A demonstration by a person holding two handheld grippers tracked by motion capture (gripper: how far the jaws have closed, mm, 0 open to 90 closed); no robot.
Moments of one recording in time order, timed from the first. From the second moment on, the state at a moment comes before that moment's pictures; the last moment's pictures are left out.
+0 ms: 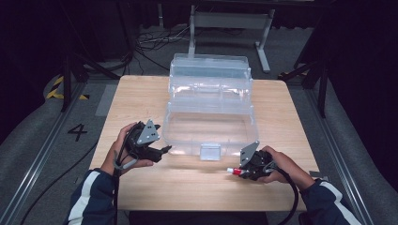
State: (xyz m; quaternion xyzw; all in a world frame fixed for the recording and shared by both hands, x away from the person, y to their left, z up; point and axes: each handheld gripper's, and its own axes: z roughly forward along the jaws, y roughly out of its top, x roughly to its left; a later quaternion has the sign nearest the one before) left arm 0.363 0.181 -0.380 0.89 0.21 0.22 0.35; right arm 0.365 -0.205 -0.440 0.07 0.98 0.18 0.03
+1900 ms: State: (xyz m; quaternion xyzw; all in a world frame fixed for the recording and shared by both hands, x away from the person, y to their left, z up) left arm 0.362 0.255 -0.491 0.87 0.31 0.11 0.35; right arm 0.363 -0.228 -0.407 0.08 0.97 0.22 0.07
